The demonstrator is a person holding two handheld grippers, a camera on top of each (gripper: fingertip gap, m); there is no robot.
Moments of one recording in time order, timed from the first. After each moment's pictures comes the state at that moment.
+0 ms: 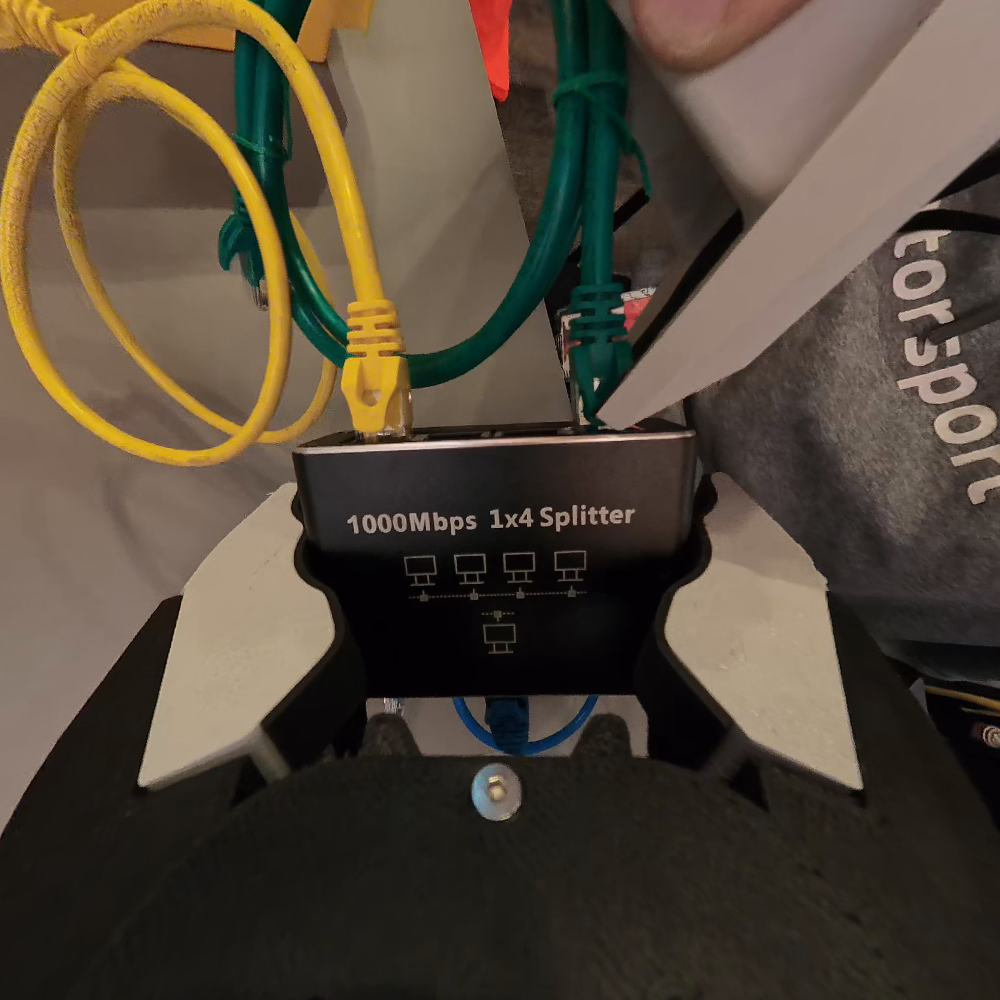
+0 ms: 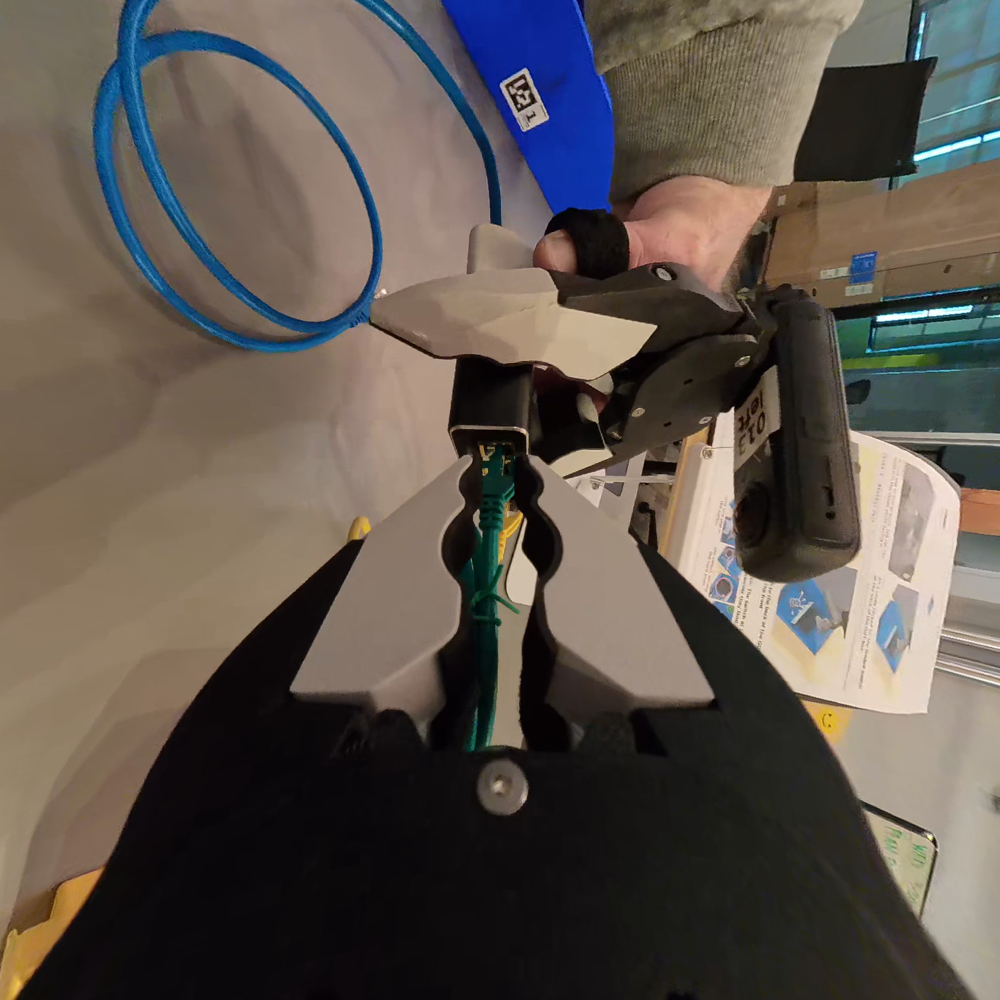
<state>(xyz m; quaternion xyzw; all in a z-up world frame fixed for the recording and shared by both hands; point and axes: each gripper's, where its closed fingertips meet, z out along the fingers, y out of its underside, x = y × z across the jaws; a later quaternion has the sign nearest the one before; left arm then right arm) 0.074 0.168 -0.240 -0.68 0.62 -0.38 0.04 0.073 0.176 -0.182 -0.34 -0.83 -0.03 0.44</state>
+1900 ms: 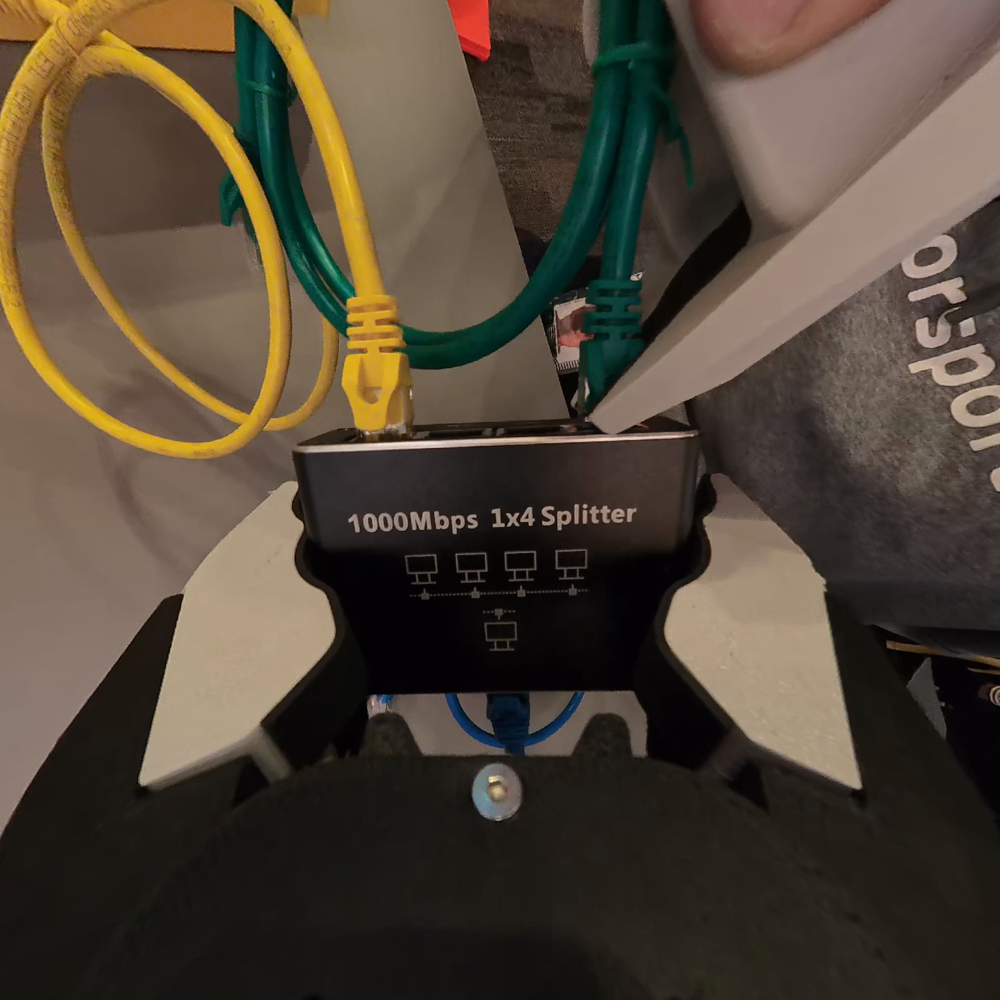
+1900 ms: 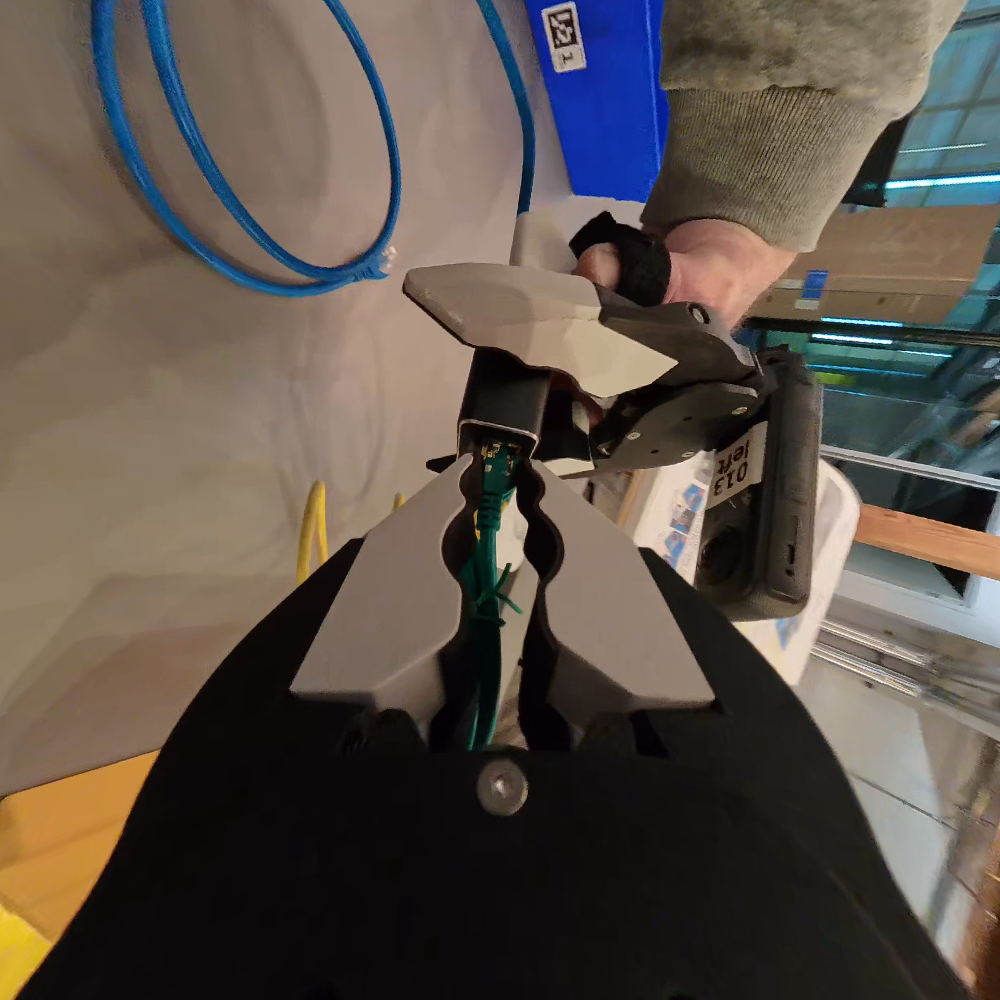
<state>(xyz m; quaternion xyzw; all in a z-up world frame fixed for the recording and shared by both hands) 0.088 0.163 -0.244 -0.66 0.65 -0.37 0.03 0.089 0.171 -0.186 -0.28 -0.85 -0.13 0.44</state>
